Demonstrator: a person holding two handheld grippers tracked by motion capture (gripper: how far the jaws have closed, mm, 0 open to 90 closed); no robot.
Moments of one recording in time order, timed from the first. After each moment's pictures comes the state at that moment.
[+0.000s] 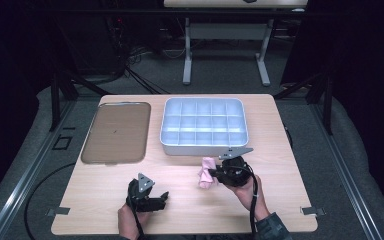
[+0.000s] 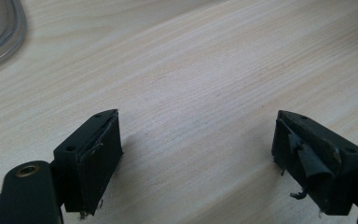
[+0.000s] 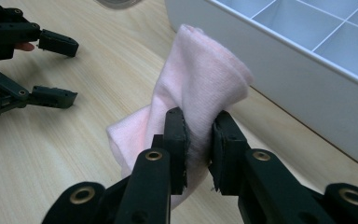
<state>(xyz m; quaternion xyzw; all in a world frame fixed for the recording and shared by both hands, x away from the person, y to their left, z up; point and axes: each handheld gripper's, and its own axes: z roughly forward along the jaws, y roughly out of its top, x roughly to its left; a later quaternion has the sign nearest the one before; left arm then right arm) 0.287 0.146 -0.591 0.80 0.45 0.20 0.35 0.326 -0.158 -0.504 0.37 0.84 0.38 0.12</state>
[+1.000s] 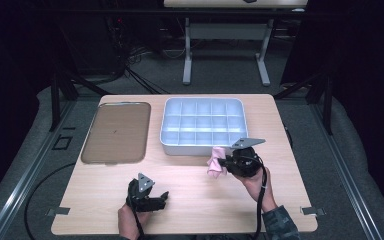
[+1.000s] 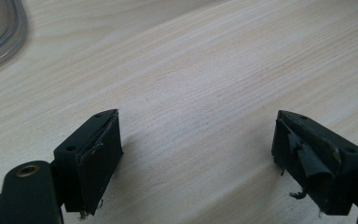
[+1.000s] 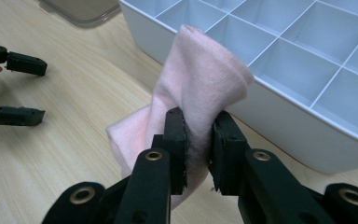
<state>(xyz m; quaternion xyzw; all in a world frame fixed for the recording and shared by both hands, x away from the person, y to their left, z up) 0.287 0.146 -0.591 0.80 0.45 0.20 0.35 0.343 -0.184 -0.490 0.39 0.82 0.39 0.14</state>
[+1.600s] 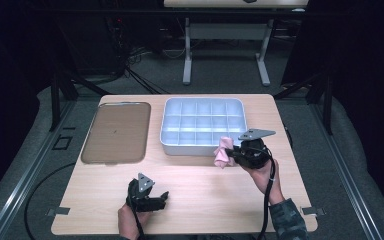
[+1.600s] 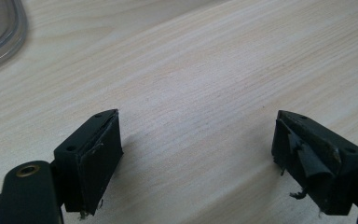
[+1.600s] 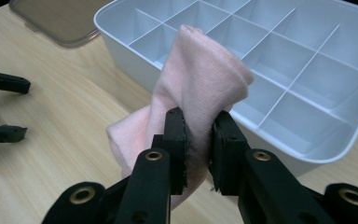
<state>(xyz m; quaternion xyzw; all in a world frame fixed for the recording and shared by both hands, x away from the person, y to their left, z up) 0.287 0.146 -0.591 0.80 0.45 0.20 0.35 0.353 -0.202 -0.465 0.39 0.81 0.39 0.18</state>
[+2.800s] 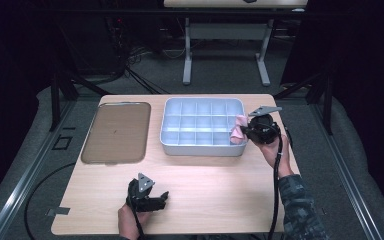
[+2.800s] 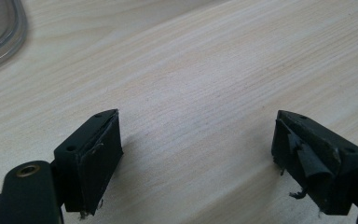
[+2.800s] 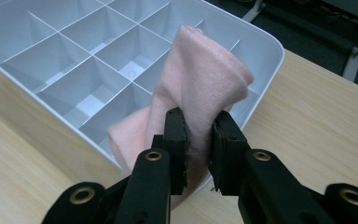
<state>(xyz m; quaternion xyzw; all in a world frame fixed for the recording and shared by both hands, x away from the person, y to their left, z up) 0.287 0.146 -0.591 0.80 0.45 0.20 0.35 0.420 -0.236 -0.453 0.42 0.80 0.34 0.25</state>
